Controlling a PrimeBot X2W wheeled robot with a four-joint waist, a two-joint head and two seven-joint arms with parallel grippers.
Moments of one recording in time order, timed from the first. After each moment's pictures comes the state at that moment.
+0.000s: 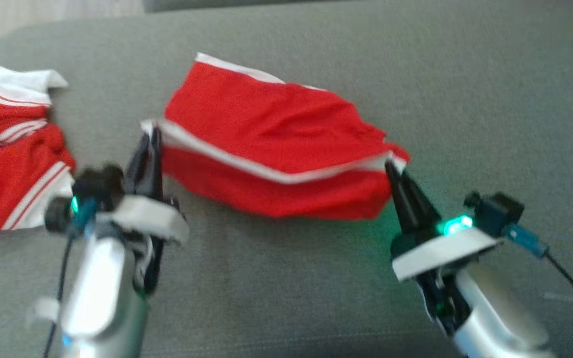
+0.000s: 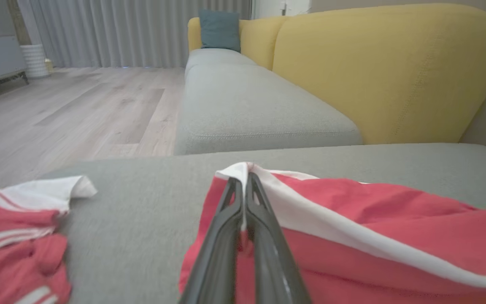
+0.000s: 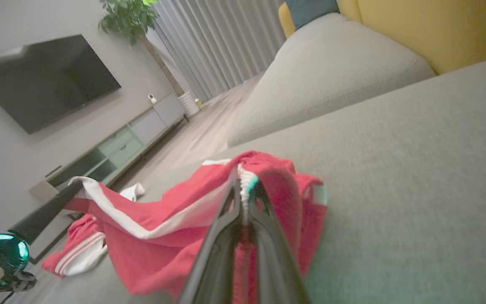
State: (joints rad) left arm -0.30 0.04 -0.15 0.38 -0.13 -0.02 -0.26; right arm -0.26 -0.17 0.50 0.36 0.67 0.13 -0.26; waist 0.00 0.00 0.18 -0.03
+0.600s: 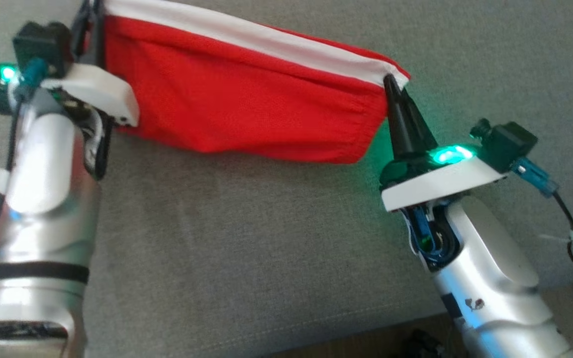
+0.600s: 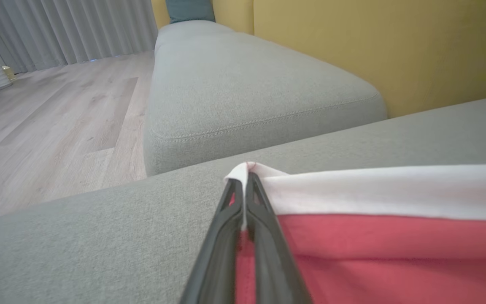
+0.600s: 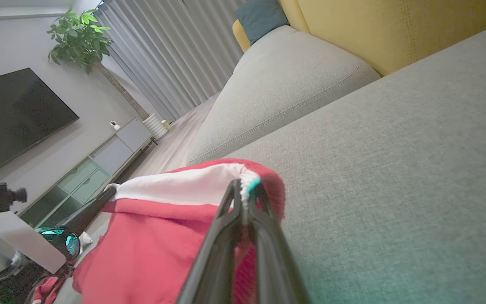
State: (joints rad) left arm -0.82 0.14 -0.15 0.73 -0.02 -0.03 -0.26; right arm -0.49 -0.07 0.42 0.36 0.69 0.13 -0.26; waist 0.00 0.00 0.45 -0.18
